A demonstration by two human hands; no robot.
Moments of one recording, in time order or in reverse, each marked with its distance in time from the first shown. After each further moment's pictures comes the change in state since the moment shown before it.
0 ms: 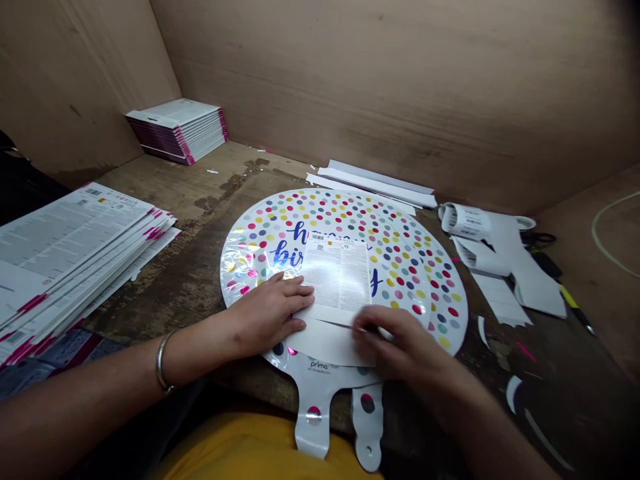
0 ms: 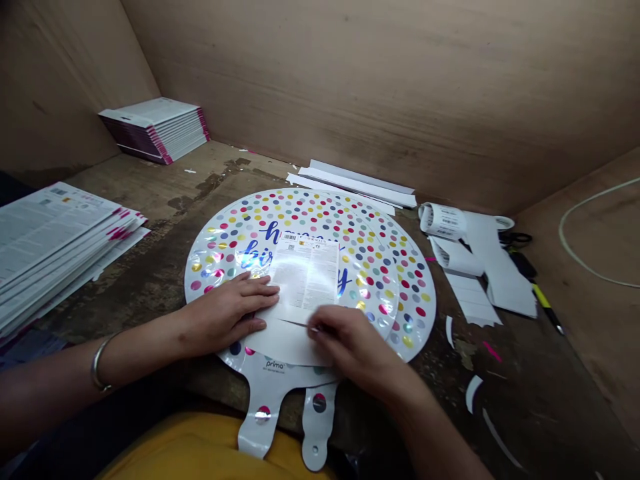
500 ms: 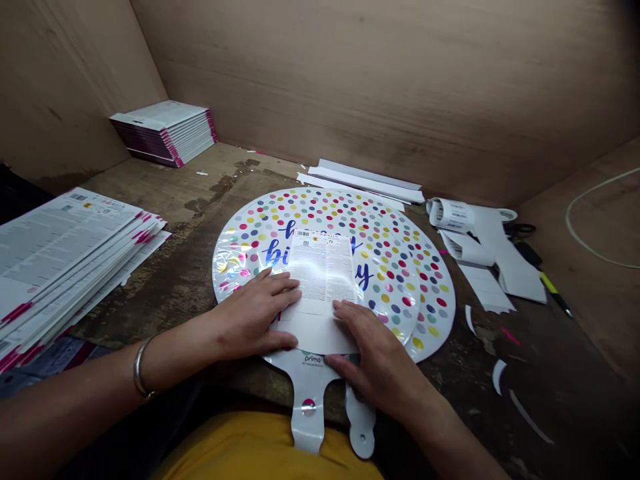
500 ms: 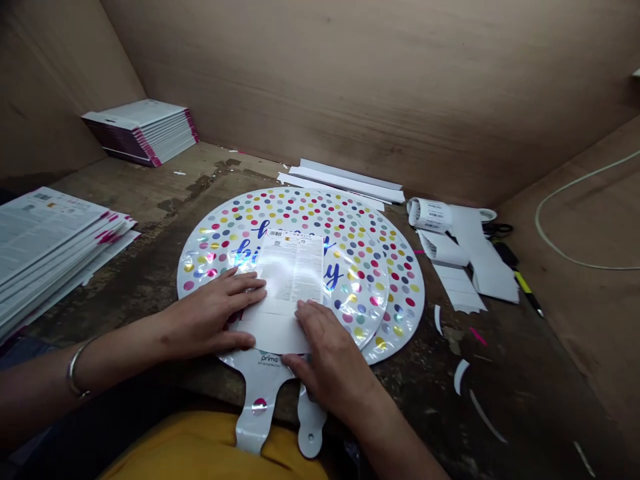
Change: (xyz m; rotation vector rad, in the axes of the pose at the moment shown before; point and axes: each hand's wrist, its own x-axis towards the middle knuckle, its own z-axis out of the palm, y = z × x) left_hand -0.009 -0.001 0.000 0.086 0.049 0.065; right_hand -0.002 -0.014 0.052 -0.396 0.239 -0.098
